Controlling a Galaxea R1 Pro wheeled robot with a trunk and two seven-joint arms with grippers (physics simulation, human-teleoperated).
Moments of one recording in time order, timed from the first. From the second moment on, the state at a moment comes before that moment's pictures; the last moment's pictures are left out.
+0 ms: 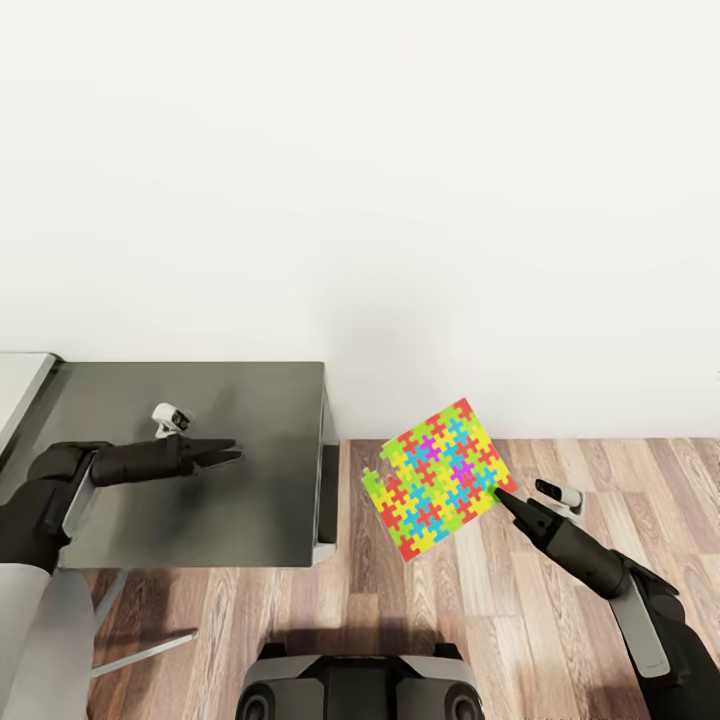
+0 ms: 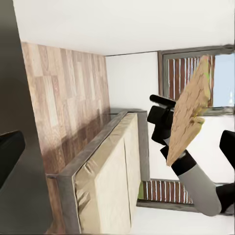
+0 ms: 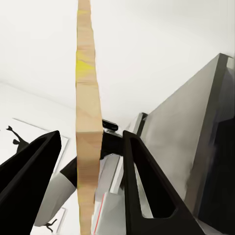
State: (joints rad) left arm -0.78 0.37 0.10 -1.01 0.15 1.04 -1.57; right arm -0.36 -0.15 -0.29 -1.23 -0.62 0.59 1.42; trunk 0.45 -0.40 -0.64
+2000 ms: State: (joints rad) left arm -0.71 0.48 0.01 -1.06 0.37 1.04 -1.57; right arm -0.34 -0.15 -0.30 -1.26 -0.61 0.58 1.43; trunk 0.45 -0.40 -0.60
